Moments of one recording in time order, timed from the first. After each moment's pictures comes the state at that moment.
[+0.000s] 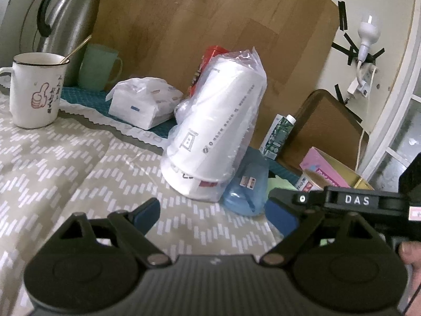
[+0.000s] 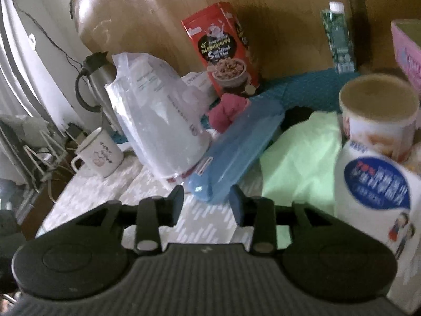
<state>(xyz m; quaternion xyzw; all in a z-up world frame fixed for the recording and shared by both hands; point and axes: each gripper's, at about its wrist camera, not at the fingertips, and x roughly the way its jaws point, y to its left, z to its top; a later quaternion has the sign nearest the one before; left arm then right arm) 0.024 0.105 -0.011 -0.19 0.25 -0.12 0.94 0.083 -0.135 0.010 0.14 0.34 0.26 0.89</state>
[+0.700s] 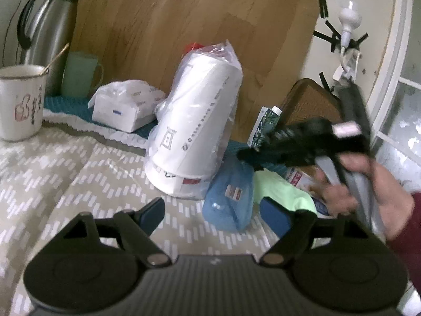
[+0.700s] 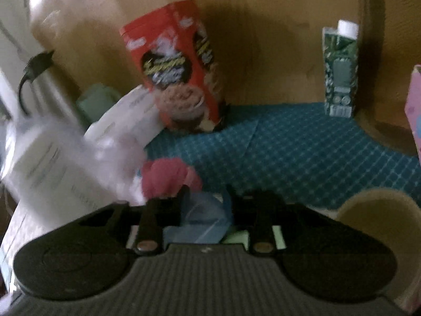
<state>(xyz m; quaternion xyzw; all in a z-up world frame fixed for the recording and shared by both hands) 0.027 0.095 -0.010 -0.16 0.25 -0.15 0.94 0.204 -0.137 0.012 0.08 0.40 0.23 0.88</state>
